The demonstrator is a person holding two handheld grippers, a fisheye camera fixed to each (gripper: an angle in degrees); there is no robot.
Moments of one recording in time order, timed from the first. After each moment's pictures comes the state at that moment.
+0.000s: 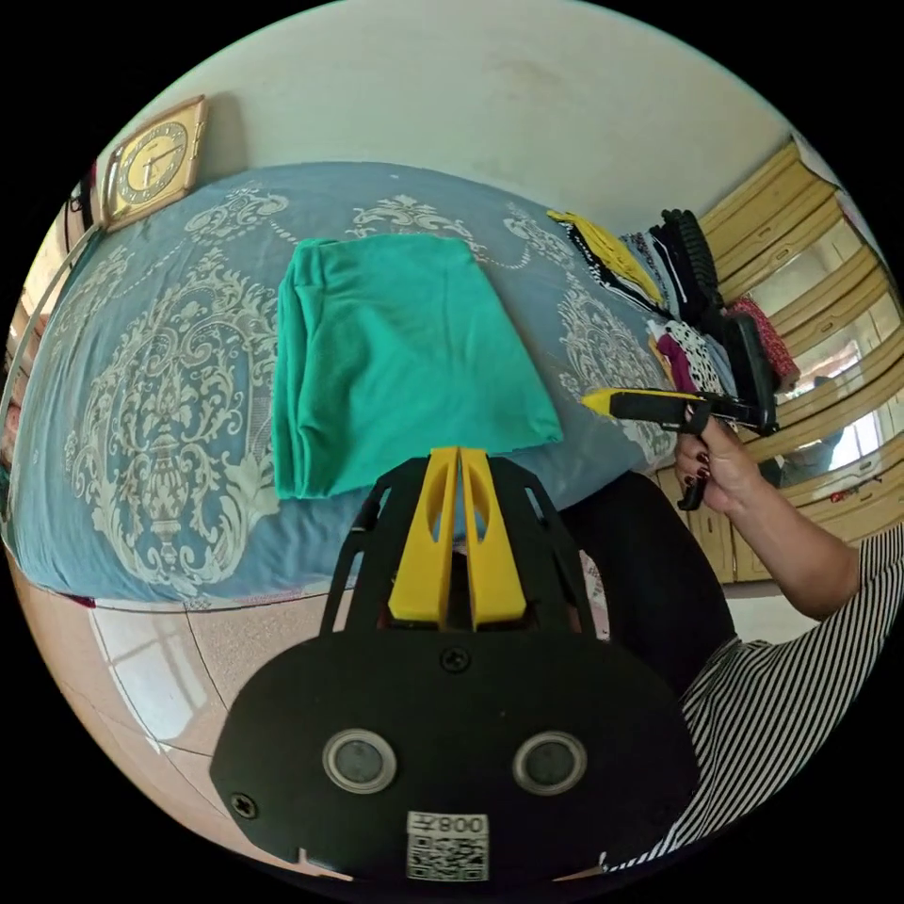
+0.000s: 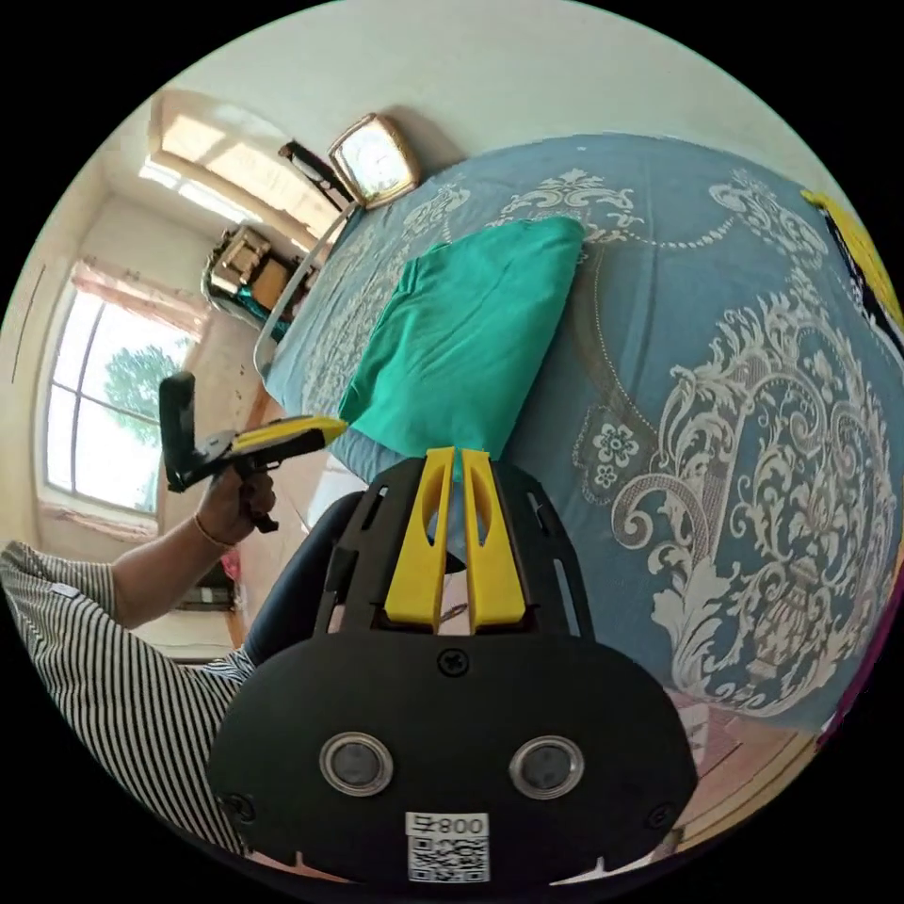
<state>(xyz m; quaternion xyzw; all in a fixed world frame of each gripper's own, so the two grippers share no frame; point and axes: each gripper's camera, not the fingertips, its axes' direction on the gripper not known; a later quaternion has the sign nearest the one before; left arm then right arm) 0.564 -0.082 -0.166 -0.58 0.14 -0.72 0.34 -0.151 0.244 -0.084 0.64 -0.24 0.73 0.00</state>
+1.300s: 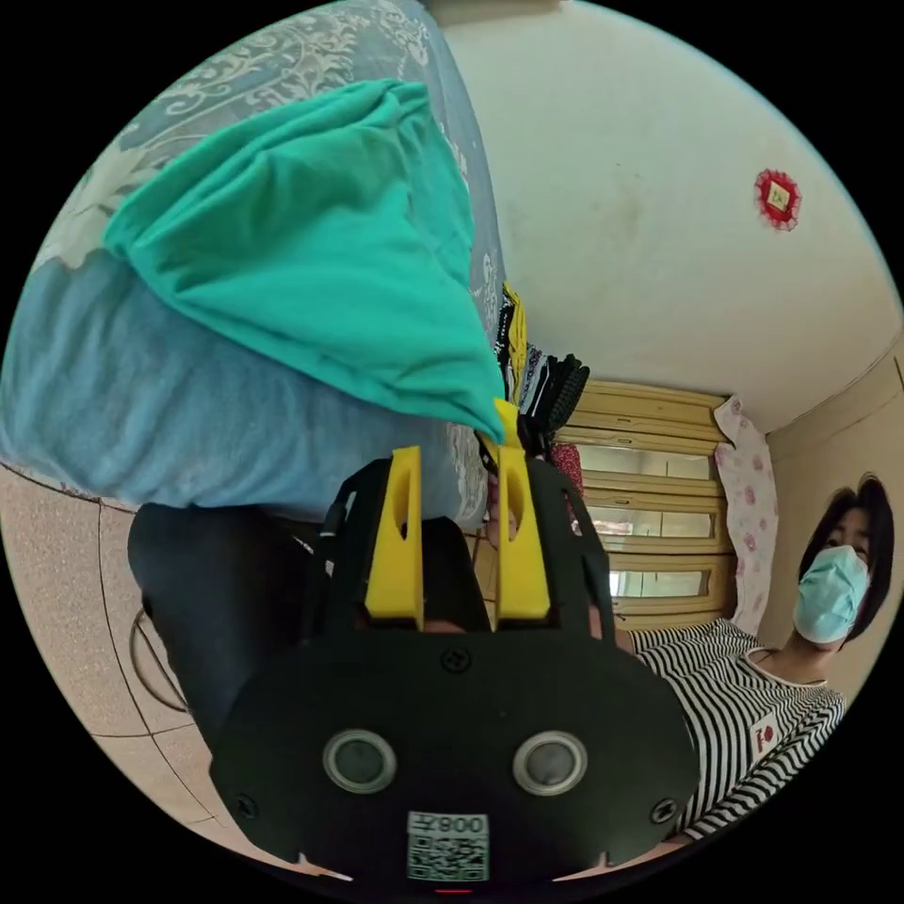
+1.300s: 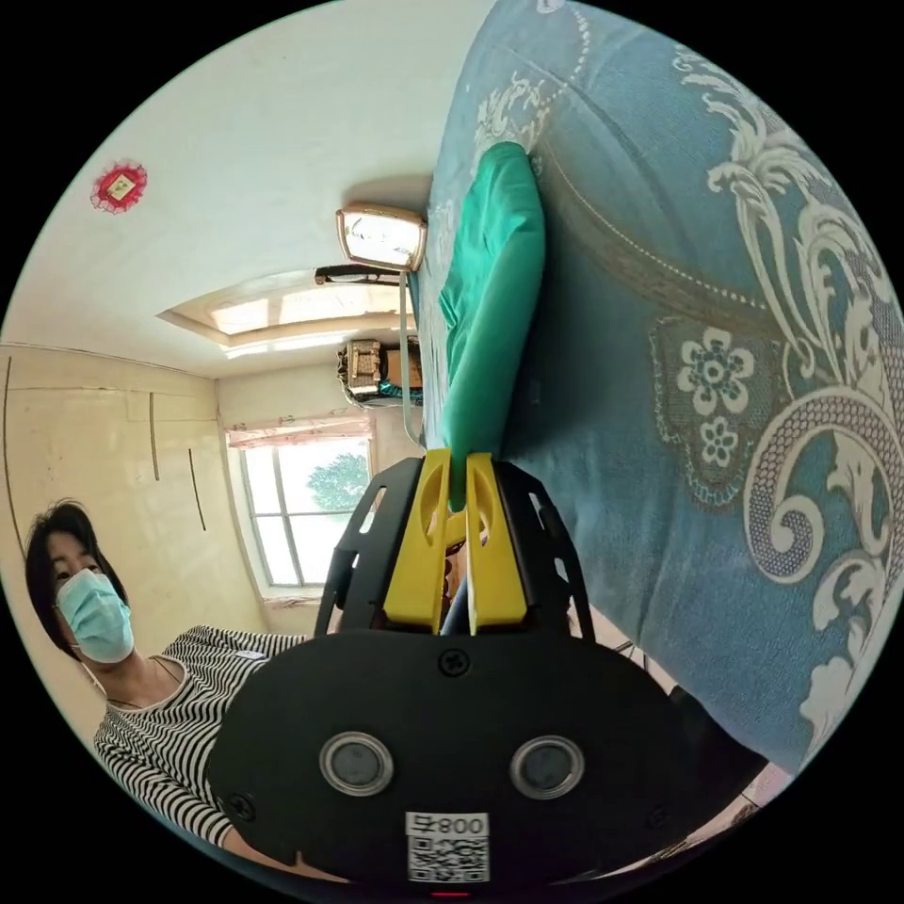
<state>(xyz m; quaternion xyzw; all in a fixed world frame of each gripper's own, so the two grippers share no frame) 0.888 -0.139 -0.261 -0.24 0.09 -0.96 0.08 -0.044 -0.071 0.127 0.81 -0.33 0.42 -0.25</state>
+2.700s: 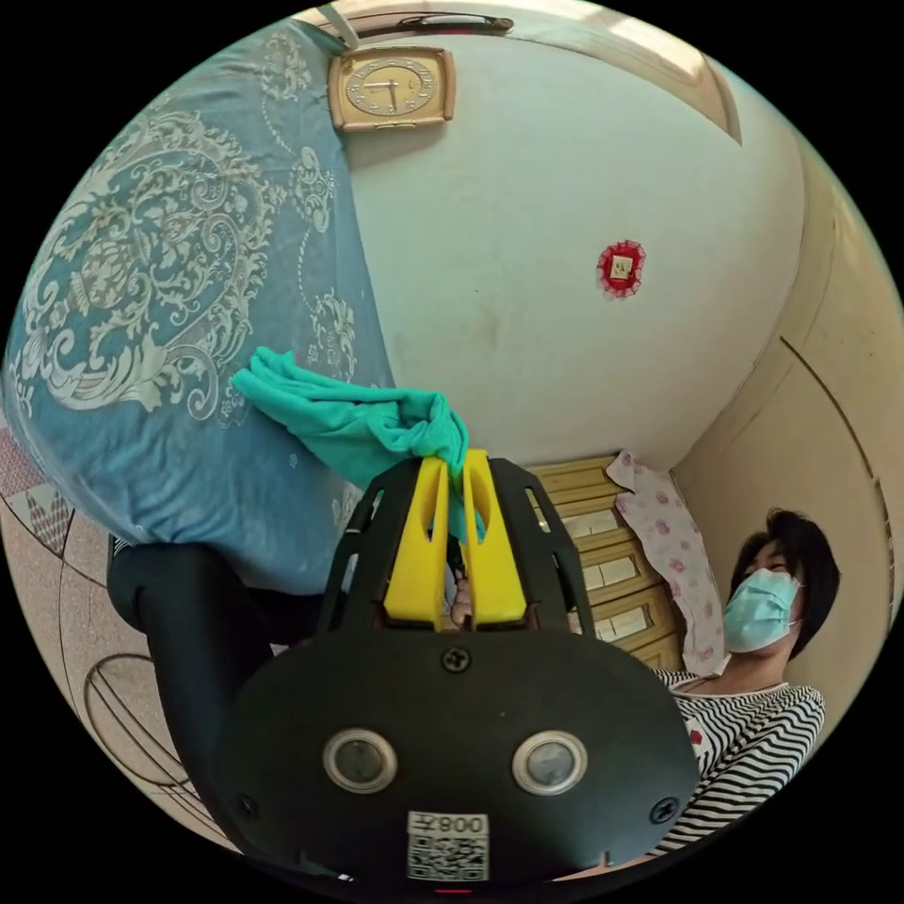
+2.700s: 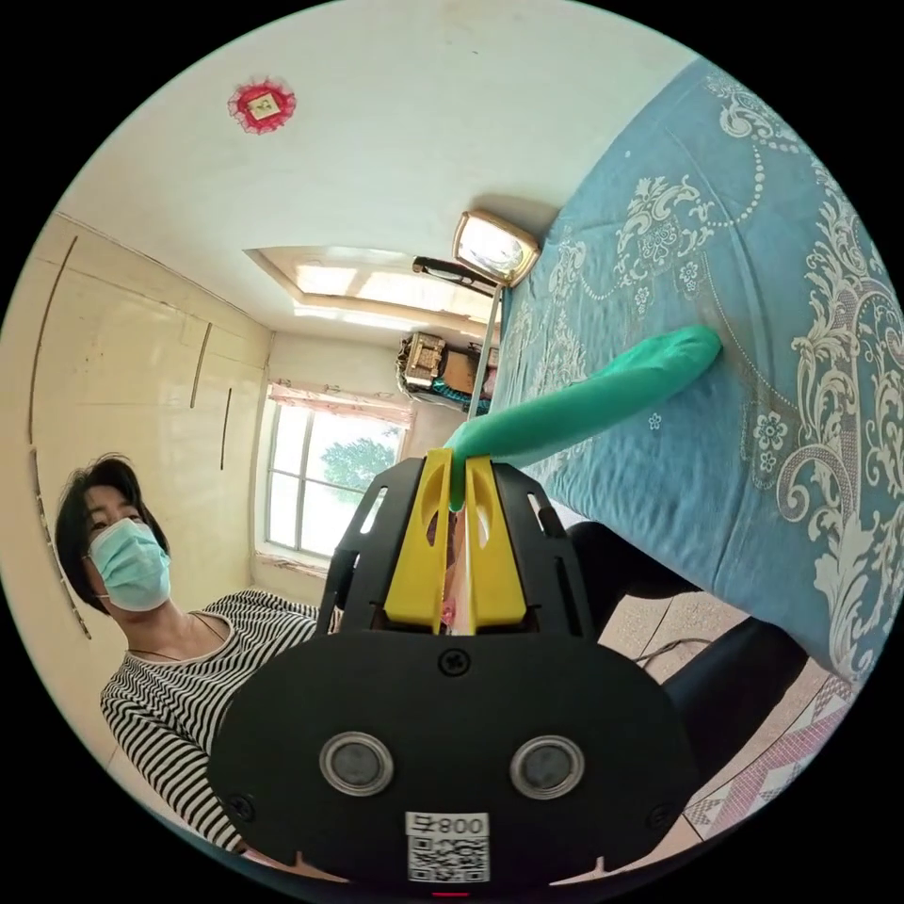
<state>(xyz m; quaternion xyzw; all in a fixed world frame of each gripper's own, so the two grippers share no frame) 0.697 -0.180 -0.416 -0.09 -0.08 -0.98 0.17 -0.223 -0.208 0.128 0.85 -0.20 0.43 -0.22</state>
